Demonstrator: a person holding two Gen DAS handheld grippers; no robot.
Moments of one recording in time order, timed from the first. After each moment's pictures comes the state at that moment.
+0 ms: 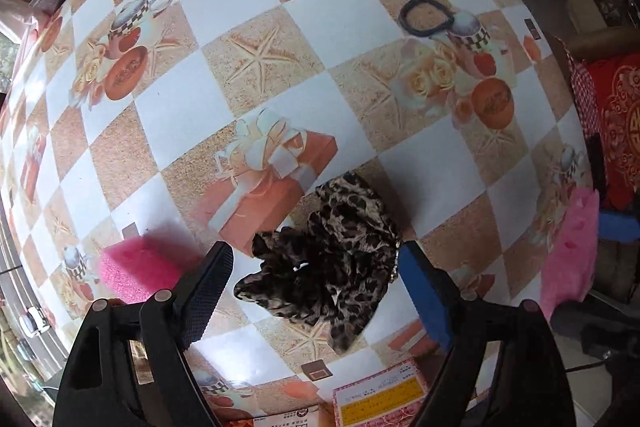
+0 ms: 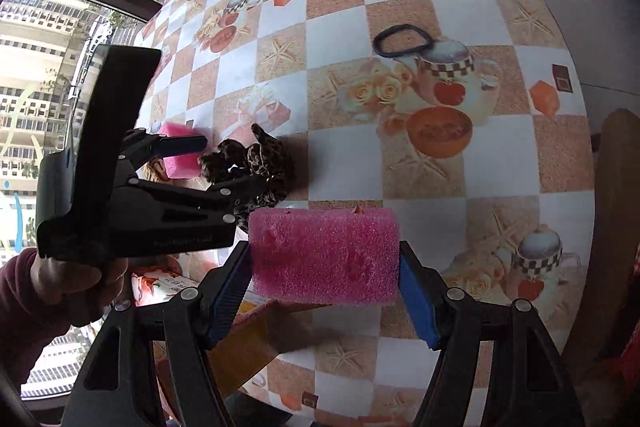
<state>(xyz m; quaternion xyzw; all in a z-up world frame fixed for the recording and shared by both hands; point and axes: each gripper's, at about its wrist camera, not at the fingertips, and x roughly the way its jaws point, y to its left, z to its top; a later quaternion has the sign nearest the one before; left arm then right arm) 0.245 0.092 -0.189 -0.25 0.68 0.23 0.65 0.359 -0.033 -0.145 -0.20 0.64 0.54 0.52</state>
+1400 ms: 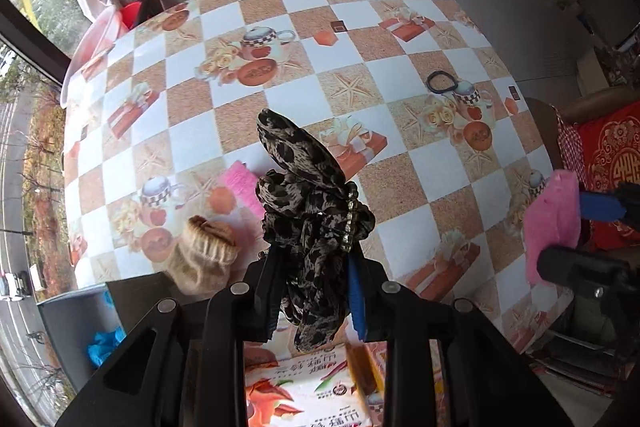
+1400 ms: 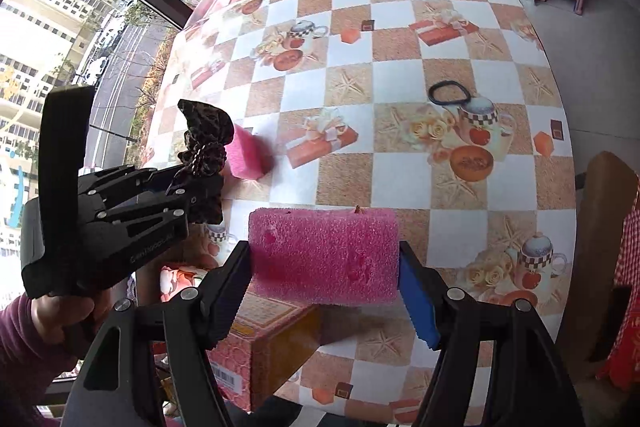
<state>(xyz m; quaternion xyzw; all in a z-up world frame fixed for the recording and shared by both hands) 0.132 0.064 -0.076 -0.27 0.57 0.34 0.70 0.295 -0.032 -0.063 -0.22 0.57 0.57 0.55</state>
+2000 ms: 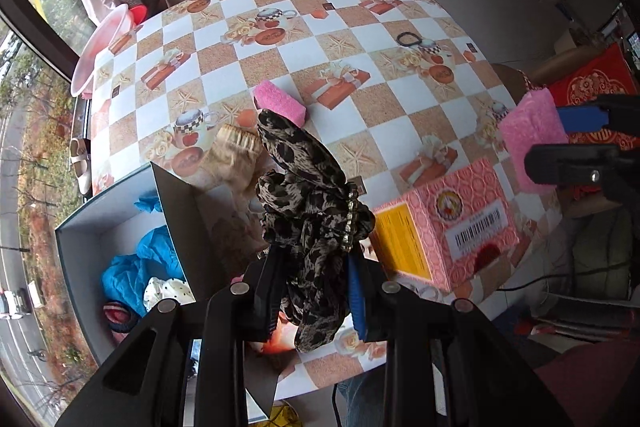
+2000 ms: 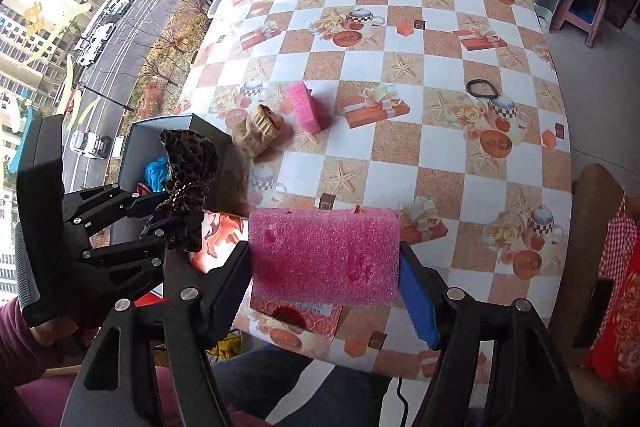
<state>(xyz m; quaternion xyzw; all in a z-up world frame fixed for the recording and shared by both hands) 0.036 -0.029 -0.037 -0.25 0.56 0.31 0.72 0.208 -0.079 -0.015 -0.28 0.54 0.58 0.54</state>
